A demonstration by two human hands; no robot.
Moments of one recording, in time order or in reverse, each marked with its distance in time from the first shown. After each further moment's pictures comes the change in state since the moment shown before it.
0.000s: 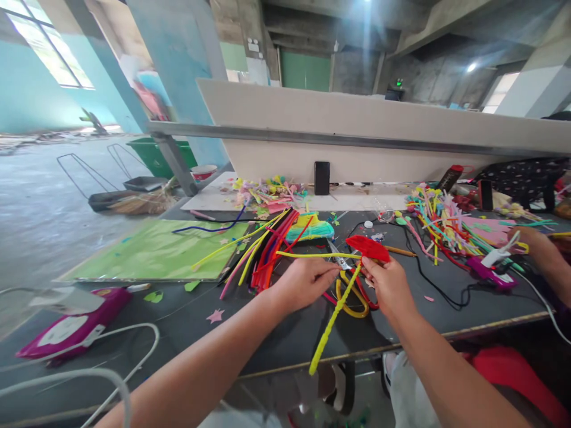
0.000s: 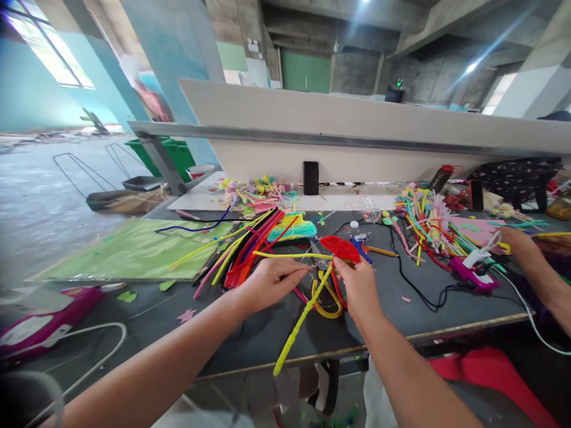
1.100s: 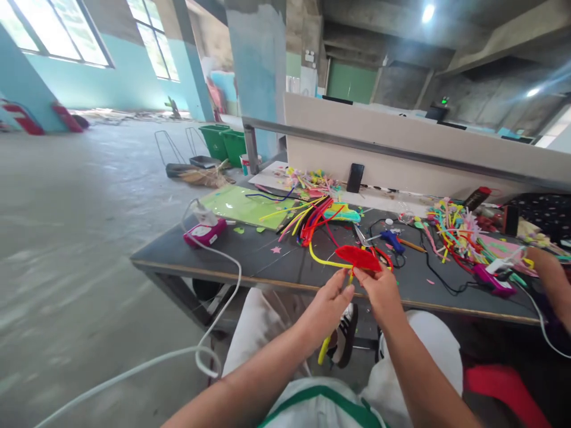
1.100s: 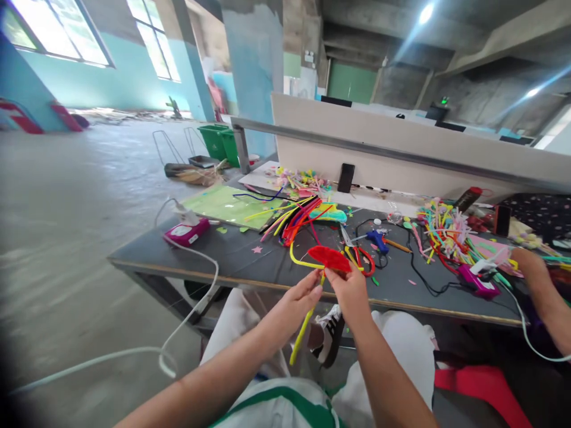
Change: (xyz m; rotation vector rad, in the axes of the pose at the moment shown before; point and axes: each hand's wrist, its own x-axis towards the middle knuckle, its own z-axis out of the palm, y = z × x) left_hand -0.130 0.133 0.047 -1.060 0.518 -0.587; right_hand -0.137 -0.017 0.022 -0.114 -0.319 -0.098
